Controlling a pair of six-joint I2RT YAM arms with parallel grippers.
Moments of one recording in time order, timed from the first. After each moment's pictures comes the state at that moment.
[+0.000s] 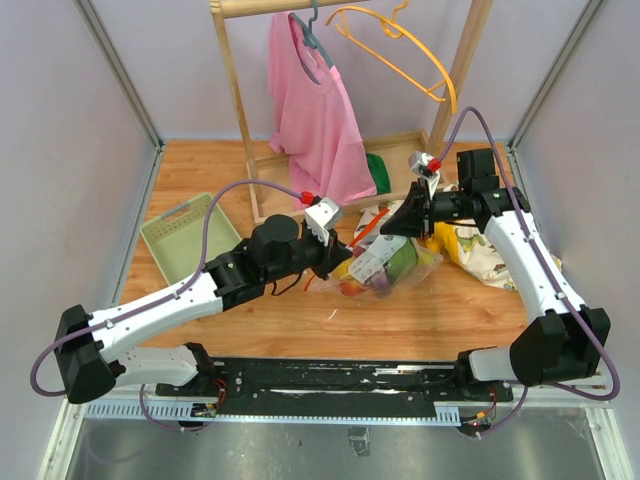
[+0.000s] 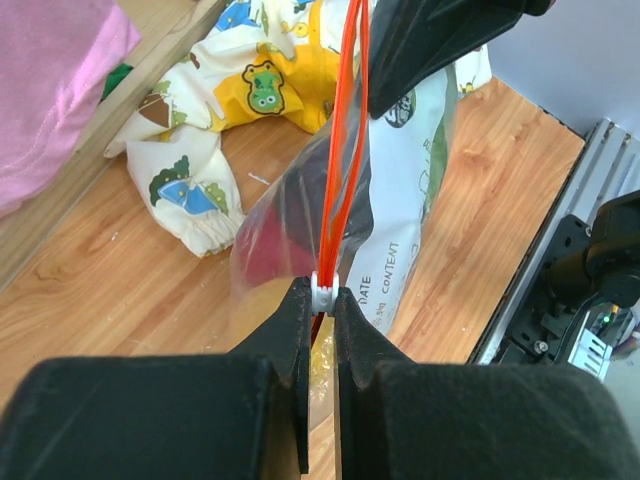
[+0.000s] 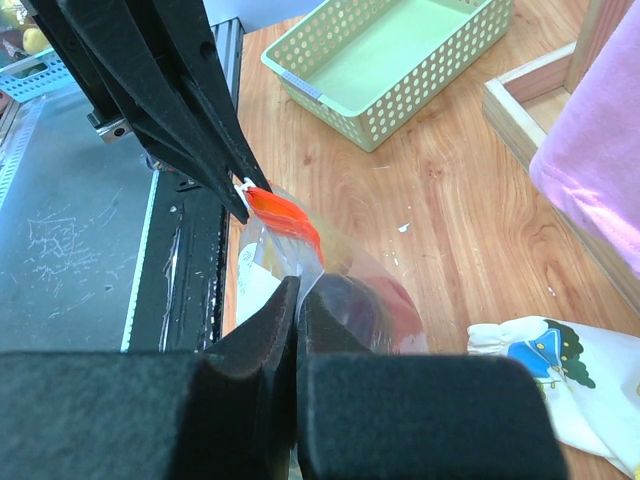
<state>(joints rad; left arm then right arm) -0.97 1.16 0.95 -0.06 0.00 -0.20 0.16 1.35 1.27 -0.78 -1.33 -0.58</state>
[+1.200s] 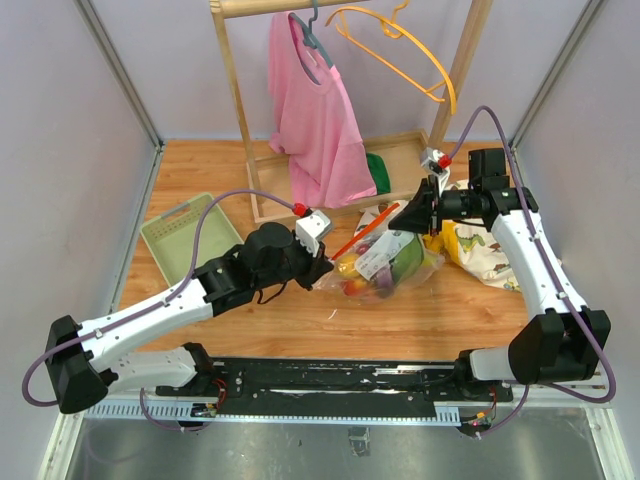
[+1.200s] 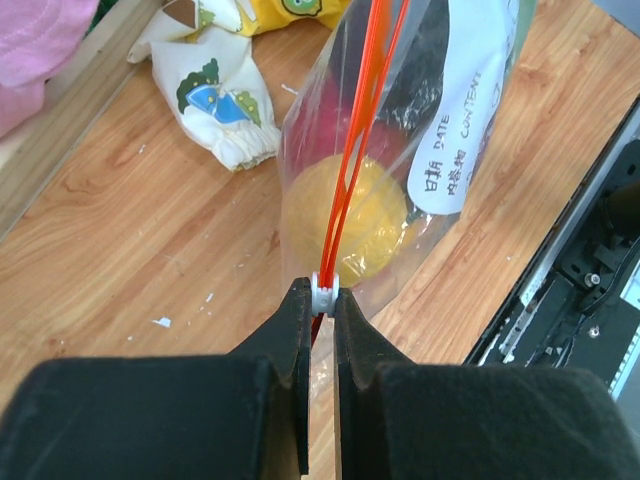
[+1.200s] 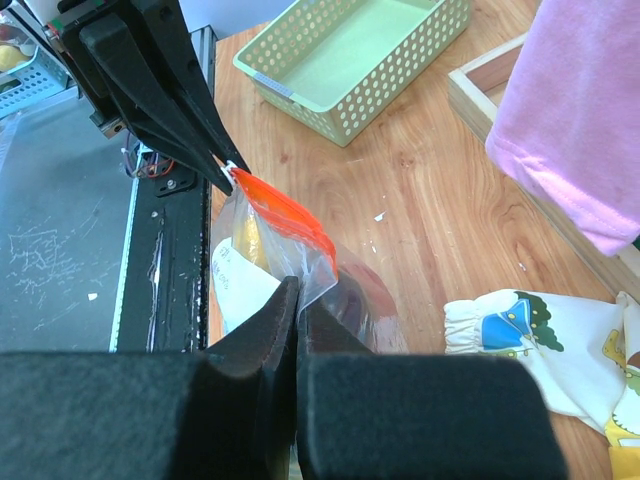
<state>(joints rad) -0.94 1.08 0.88 -0.21 -0.01 -0.16 0.09 1.35 1.27 -0.80 -1.32 -0.59</state>
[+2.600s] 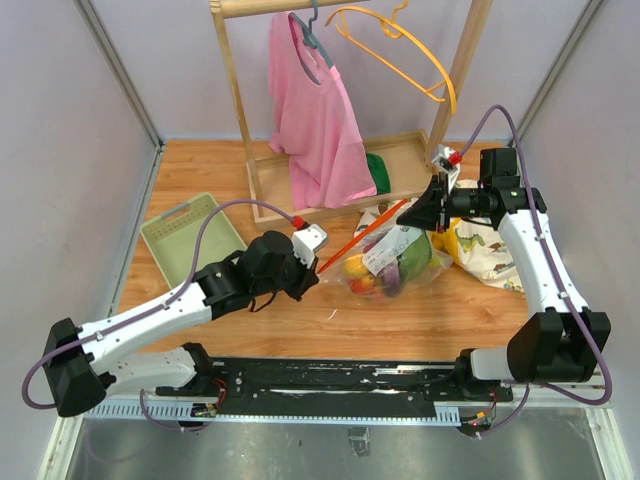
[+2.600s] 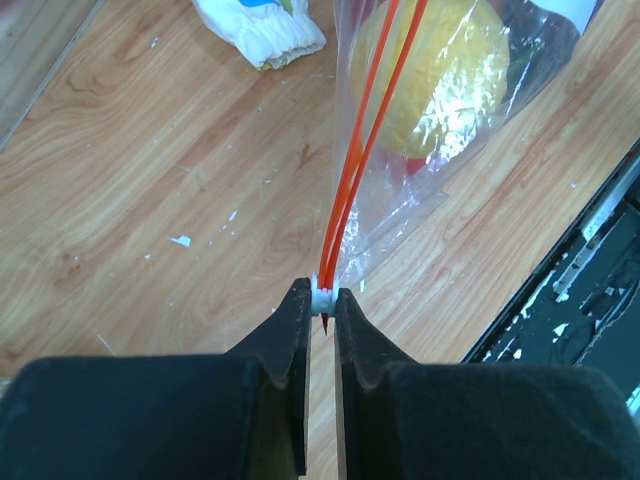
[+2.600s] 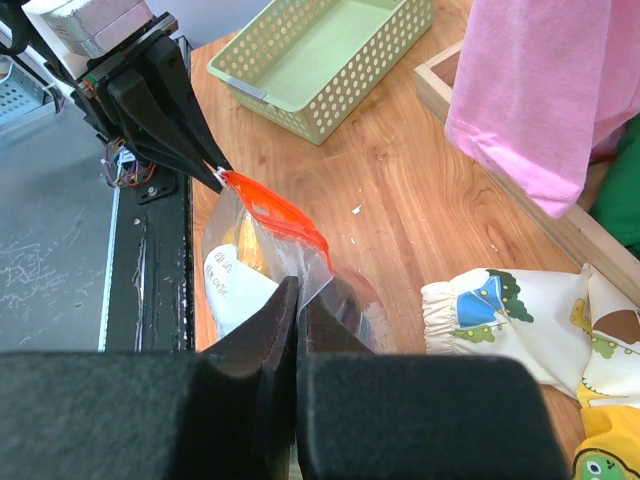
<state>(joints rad) -0.93 1.06 0.82 -0.34 -0.03 -0.14 0.02 1.35 1.27 -0.80 -1.32 -0.59</state>
